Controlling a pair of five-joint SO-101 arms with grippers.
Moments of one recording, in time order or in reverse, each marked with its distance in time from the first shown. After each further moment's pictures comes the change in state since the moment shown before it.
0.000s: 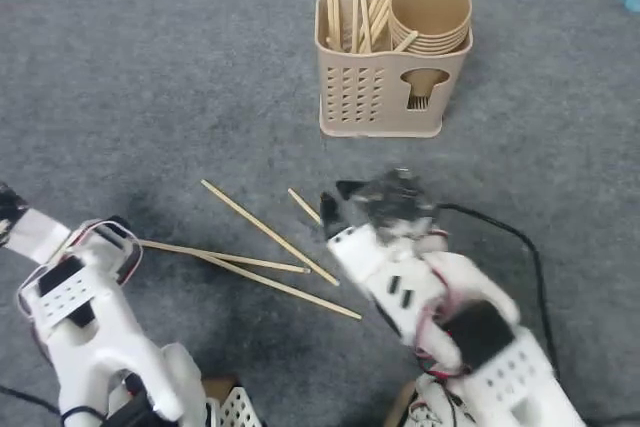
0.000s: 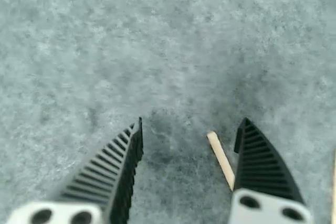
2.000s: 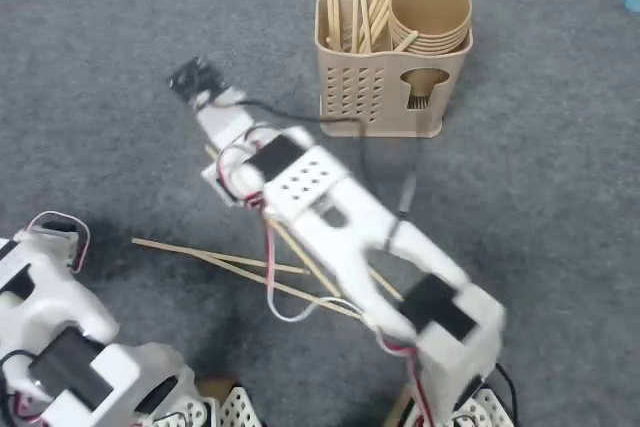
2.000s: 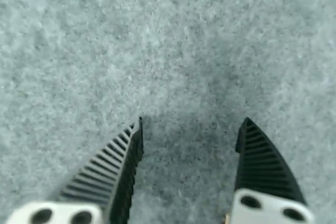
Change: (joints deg) left arm -10.1 27.0 -19.8 0.7 15.6; right arm -6.9 79.6 -67.4 12.5 -5.0
